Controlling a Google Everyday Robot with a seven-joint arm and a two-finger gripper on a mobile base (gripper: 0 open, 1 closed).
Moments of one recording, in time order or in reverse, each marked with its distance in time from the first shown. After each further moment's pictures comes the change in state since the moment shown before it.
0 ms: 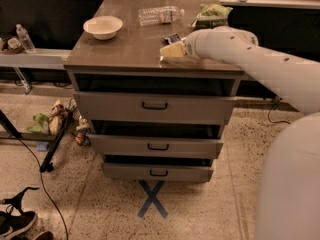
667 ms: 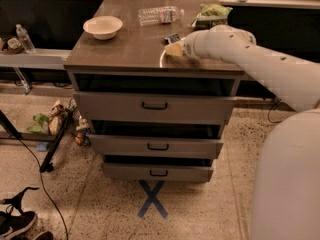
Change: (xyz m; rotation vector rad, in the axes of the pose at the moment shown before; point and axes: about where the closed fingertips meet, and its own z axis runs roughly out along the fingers) arm 0.010 -0.001 0.011 -0.024 0.032 0.024
